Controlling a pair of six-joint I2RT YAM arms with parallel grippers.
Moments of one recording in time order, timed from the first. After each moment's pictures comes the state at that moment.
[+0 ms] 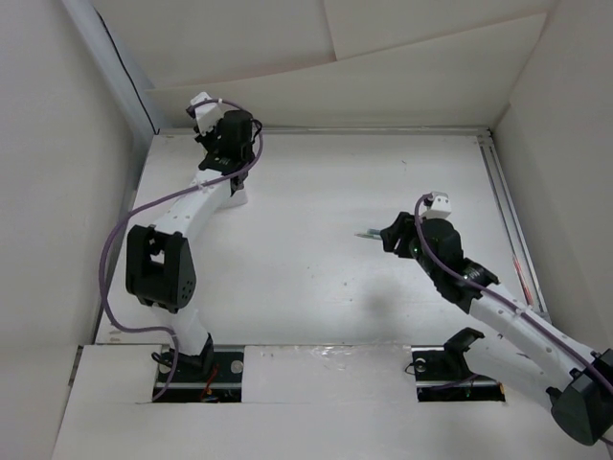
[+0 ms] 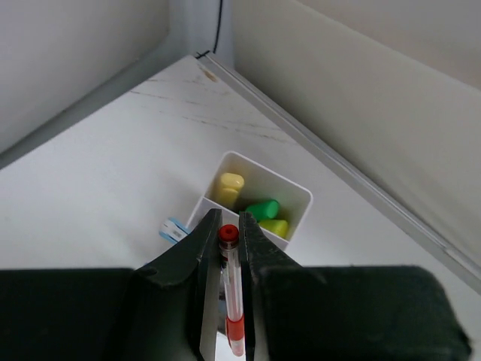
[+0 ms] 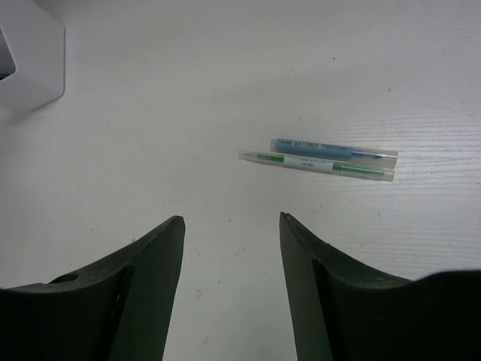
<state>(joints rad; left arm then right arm) -0.31 1.69 1.43 -0.11 -0.90 -0.55 0.57 0.87 0.59 -0.13 0.28 0.54</state>
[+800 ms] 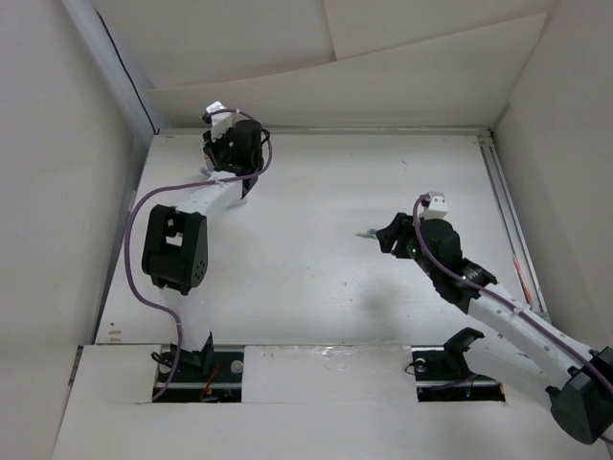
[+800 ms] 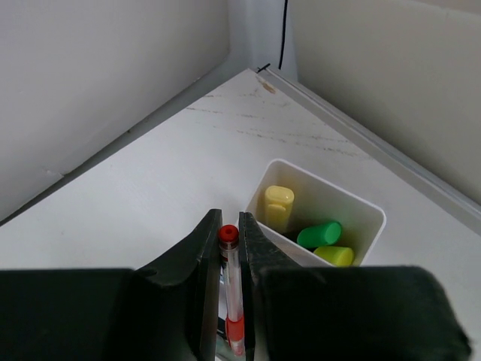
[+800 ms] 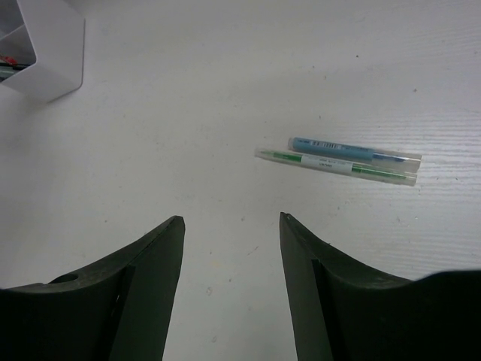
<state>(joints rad) -0.31 1.88 1.43 0.12 -1.12 -0.31 0.57 0.88 0.58 -0.09 0.23 0.54</state>
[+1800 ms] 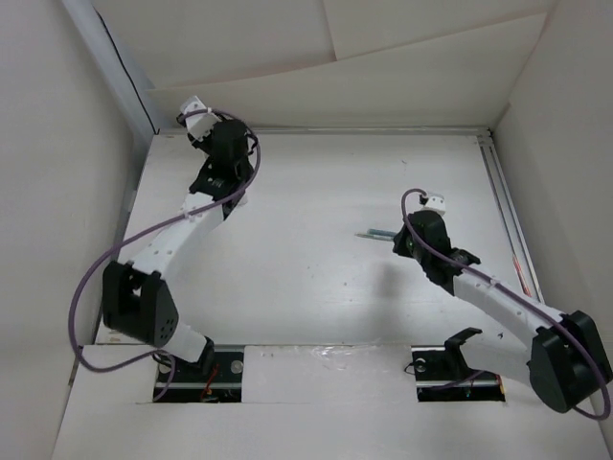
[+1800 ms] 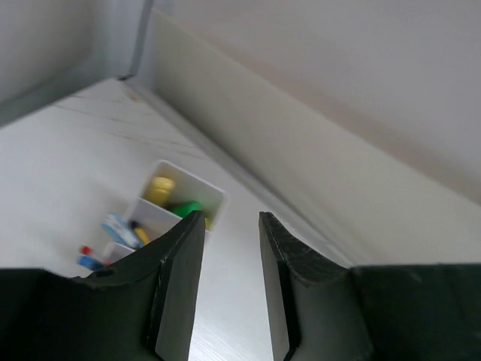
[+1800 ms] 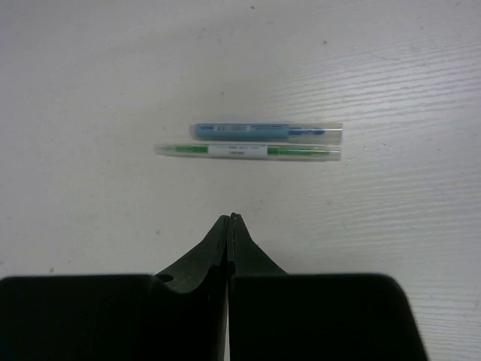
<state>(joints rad) -0.37 1.55 1.33 0.04 -0.90 -0.57 0.48 1.07 0.58 -0.09 0.28 0.56</state>
